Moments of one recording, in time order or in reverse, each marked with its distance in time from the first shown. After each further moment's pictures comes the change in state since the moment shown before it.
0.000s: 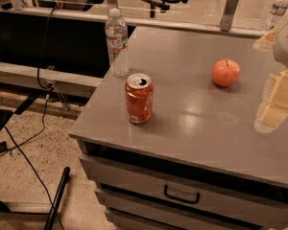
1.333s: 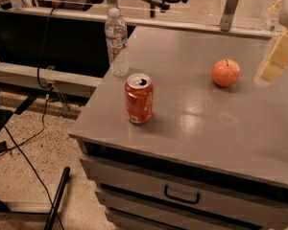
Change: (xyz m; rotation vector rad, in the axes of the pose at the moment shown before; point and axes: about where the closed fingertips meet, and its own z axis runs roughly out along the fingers) arm 0.015 -0.101 0.002 0.108 -0.039 0.066
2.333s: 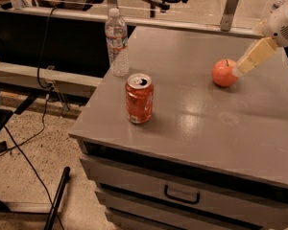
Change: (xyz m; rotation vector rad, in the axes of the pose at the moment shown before) arm 0.012 -0.079 0.096 -0.051 -0.268 0.224
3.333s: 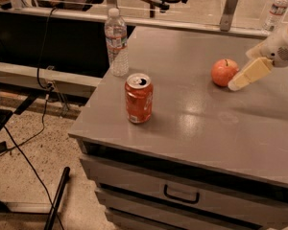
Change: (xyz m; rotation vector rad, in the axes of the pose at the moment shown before) arm 0.029 0.022 0.031 -0.065 -0.034 0.092
